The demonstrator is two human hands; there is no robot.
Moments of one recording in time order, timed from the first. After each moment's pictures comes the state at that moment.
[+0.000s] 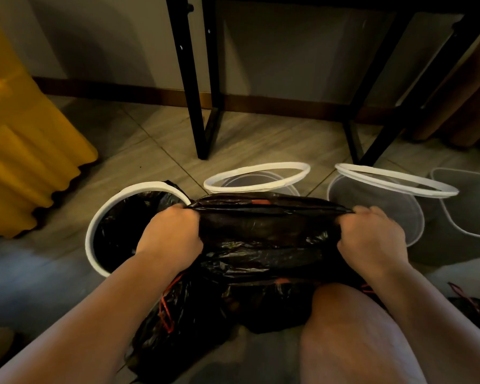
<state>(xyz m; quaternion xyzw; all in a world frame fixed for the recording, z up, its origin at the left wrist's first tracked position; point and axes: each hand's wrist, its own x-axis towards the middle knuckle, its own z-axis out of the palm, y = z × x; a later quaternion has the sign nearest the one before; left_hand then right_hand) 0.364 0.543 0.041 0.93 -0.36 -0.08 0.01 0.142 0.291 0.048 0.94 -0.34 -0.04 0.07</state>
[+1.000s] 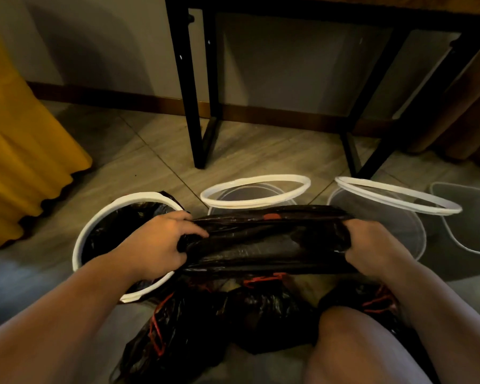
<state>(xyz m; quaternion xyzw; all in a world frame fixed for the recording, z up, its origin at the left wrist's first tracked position) 0.414 0.559 0.028 0.84 -0.50 -0.20 0.10 0.155 0.234 0.024 0.90 -0.39 -0.12 -0.15</state>
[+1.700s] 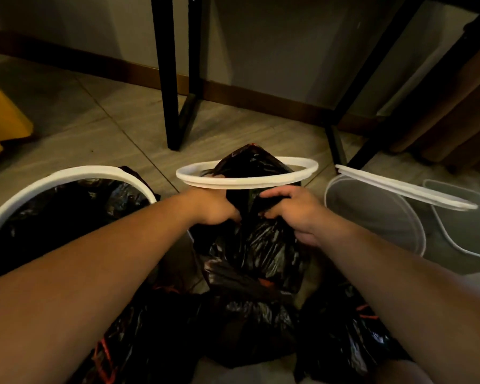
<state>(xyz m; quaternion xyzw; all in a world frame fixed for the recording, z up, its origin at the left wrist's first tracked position) 0.427 0.409 -0.056 0.83 -0.45 -0.26 0.21 0.285 0.259 -0.061 0.70 -0.43 0.03 -0.57</state>
